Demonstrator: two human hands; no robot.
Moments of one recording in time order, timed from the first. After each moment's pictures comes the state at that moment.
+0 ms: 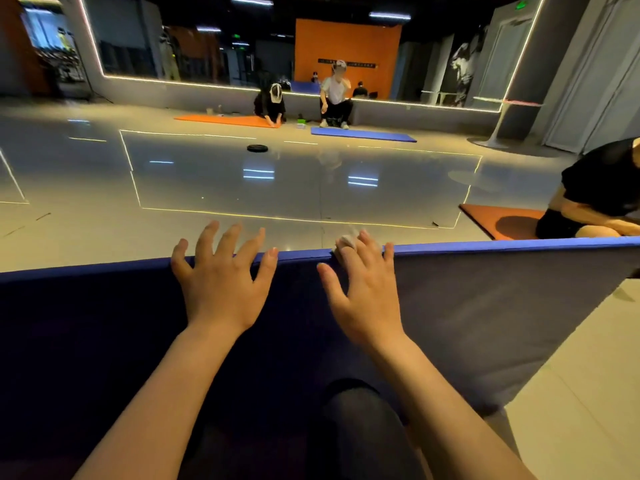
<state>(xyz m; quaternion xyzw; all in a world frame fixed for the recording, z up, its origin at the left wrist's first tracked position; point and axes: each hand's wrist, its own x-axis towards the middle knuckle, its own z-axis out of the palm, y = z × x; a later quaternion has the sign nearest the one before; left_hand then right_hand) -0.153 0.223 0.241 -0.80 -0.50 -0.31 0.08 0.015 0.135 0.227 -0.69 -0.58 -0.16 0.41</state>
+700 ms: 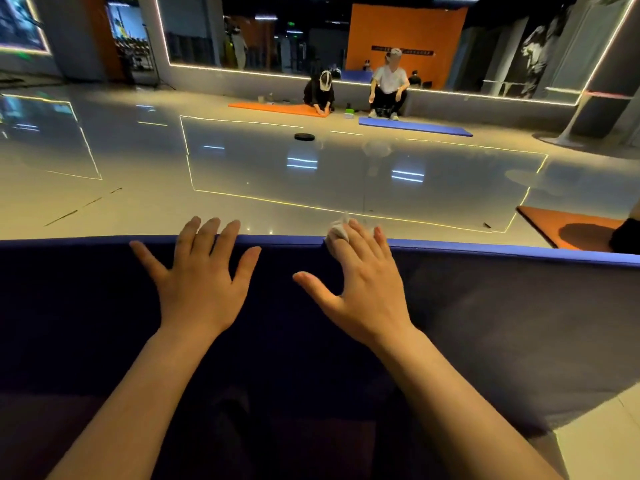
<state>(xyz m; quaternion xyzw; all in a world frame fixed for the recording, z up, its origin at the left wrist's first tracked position) -0.240 0.218 0.229 -0.76 -0.57 -0.27 0.10 -0.043 0.147 0.235 -0.63 -0.69 -0.18 0.30</state>
